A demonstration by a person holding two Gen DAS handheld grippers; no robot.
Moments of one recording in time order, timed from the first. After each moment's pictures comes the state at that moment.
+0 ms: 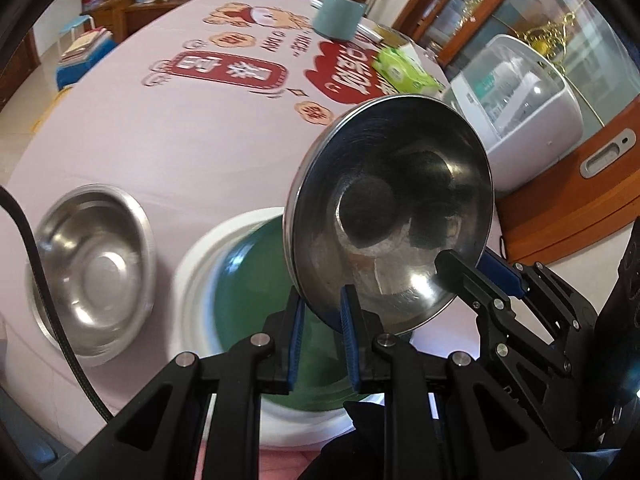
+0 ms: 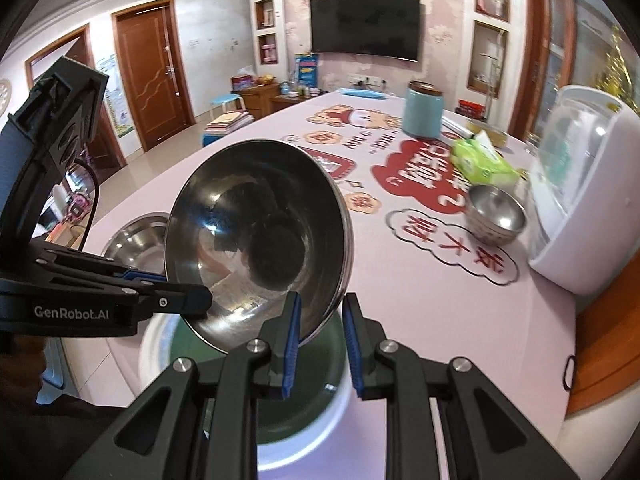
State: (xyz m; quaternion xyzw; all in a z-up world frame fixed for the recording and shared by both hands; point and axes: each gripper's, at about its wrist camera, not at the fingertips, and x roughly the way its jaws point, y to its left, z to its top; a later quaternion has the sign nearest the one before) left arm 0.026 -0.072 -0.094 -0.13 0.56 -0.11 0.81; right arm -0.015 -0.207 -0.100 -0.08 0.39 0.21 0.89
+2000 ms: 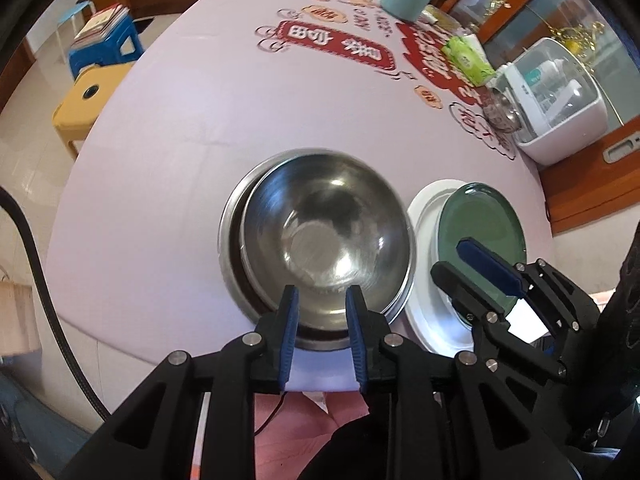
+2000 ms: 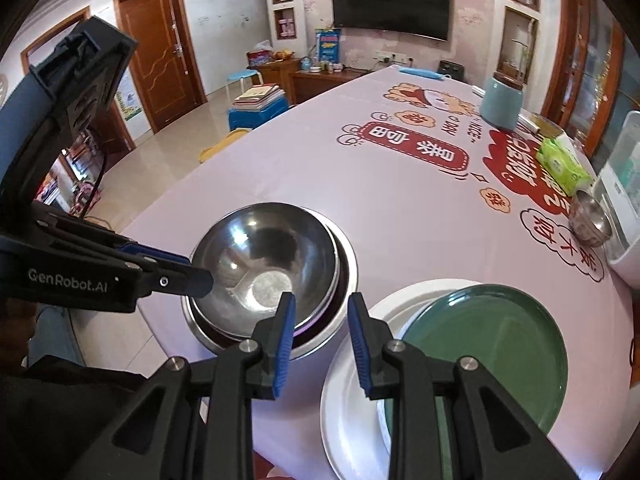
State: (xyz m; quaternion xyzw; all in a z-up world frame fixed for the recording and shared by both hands) left arm 0.036 0.113 -0.116 -0.09 0.62 -0.12 0.77; right arm -0.033 -0.008 -0.131 -0.07 0.43 0.19 0.88
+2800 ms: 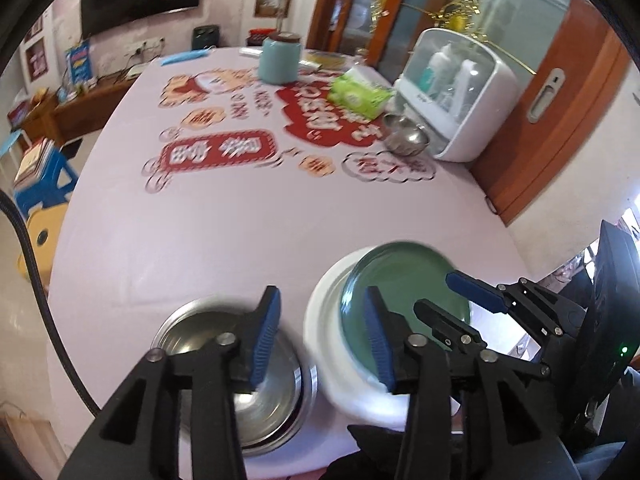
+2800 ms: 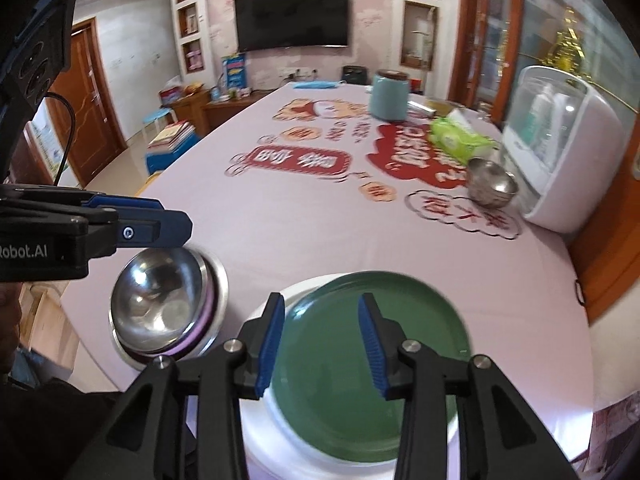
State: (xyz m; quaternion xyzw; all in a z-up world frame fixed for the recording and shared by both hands) left arm 0.066 0.013 -0.046 0.01 0.49 -0.26 0.84; right arm -0.035 -0.101 -0.099 -0.02 0.40 0.04 0.91
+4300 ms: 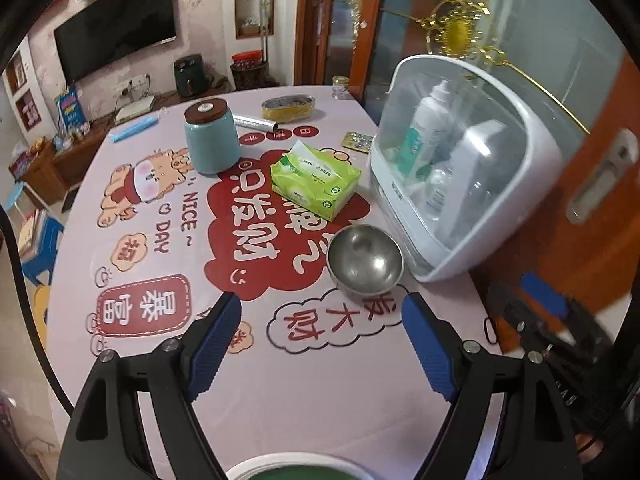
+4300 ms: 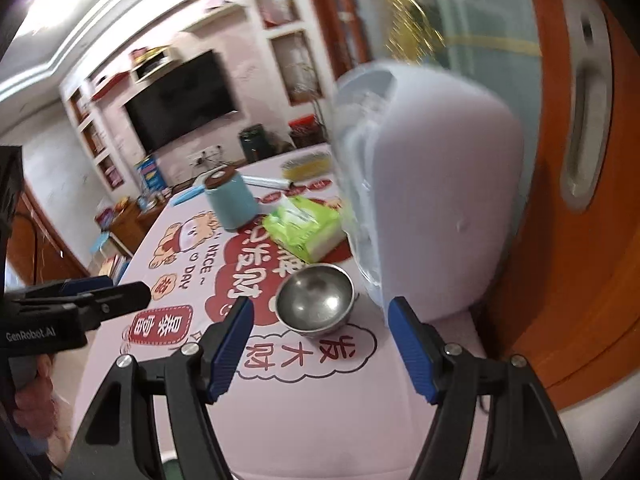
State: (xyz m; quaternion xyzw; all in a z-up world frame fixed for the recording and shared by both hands) left arm 0.250 -0.247 0.016 0.06 0.48 -0.22 0.85; right arm 0.109 -0.390 -0.045 0.18 0.35 -0.07 0.92
